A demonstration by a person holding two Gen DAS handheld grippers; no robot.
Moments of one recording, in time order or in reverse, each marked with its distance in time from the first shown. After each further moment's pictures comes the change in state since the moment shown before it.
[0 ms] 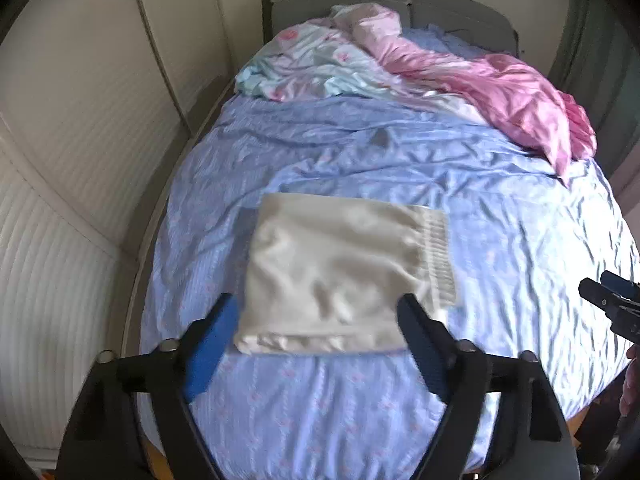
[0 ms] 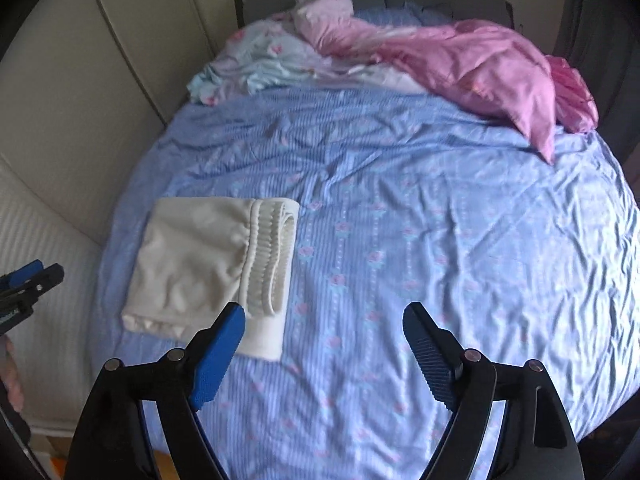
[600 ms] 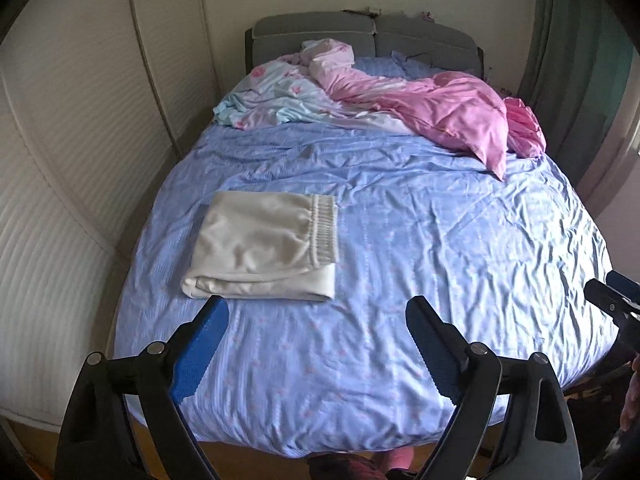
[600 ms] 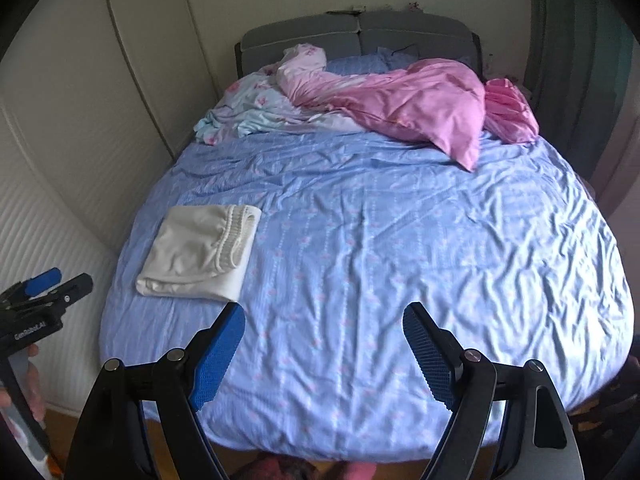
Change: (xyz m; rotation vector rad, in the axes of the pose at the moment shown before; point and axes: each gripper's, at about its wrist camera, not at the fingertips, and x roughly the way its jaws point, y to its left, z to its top) left arm -0.147 -0.156 -0.105 -0.004 -0.124 -0.017; right arm -0.176 -0.122 -0.107 -0.006 -0.157 -0.002
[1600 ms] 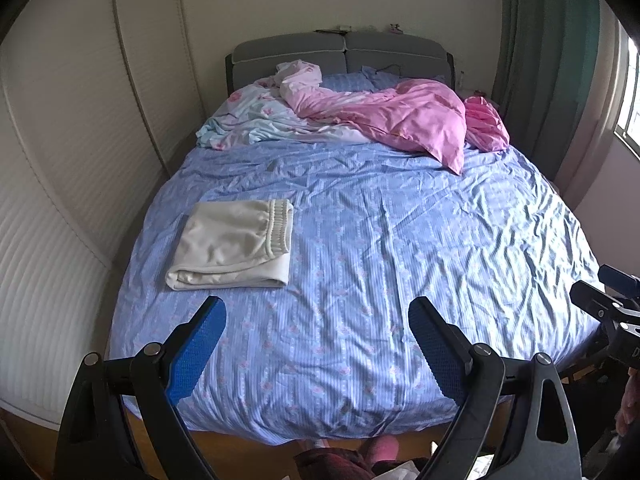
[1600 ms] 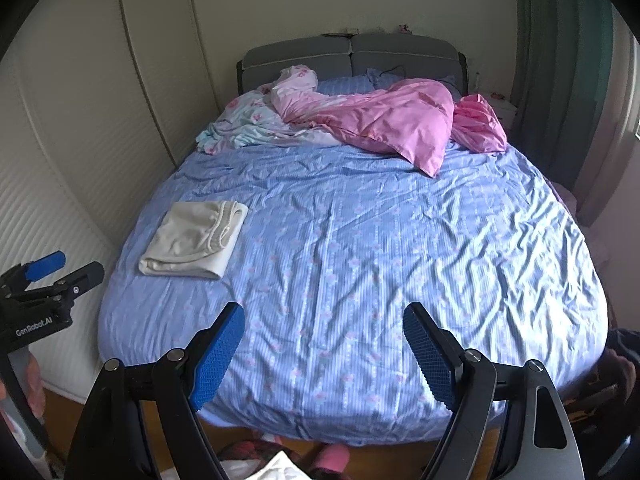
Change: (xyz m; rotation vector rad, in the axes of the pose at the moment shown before) left arm -0.083 -0.089 -0.051 0.054 -0.066 -0.015; right arm -0.093 -0.061 -0.062 -0.024 -0.073 -0.012
